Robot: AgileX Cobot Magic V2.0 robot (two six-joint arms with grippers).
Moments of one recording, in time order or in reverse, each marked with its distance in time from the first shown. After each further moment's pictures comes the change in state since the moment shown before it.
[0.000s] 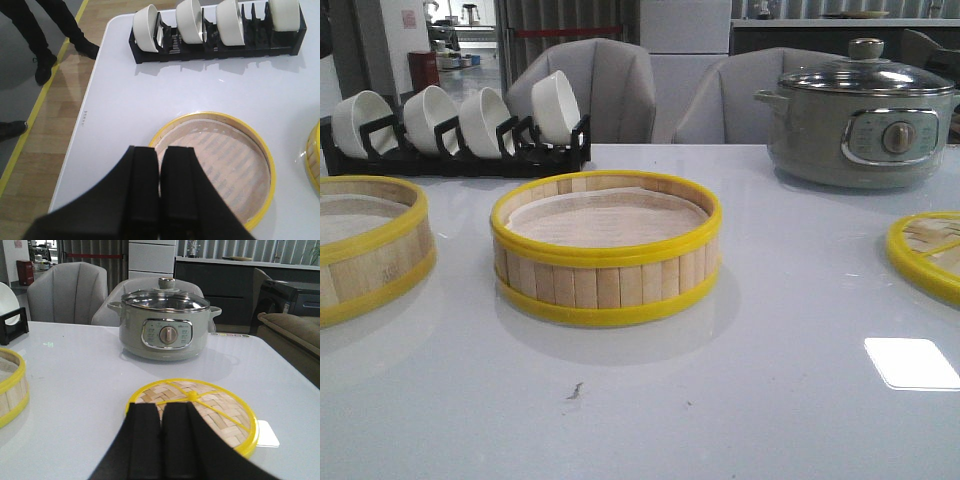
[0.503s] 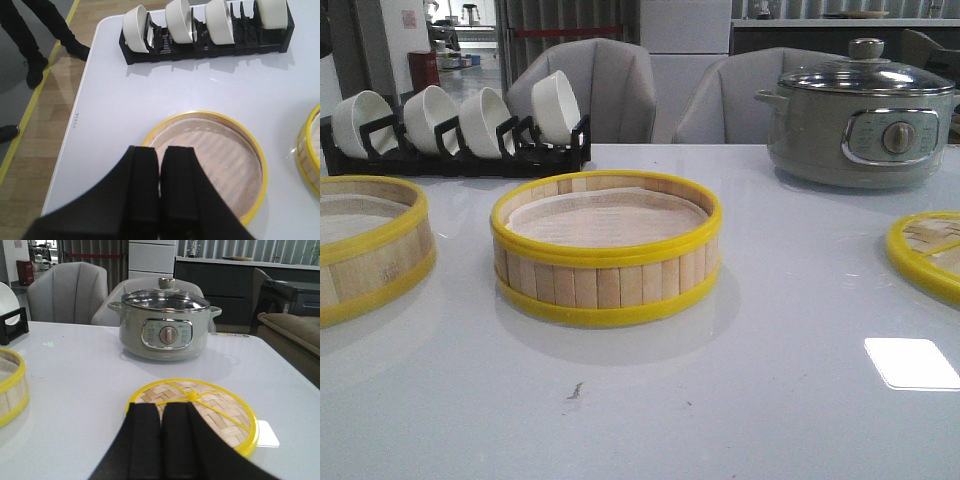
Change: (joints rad) left arm 0.000 0.002 0.000 -0.039 0.000 0.031; right arm 0.000 0.000 0.000 0.000 0.000 0.000
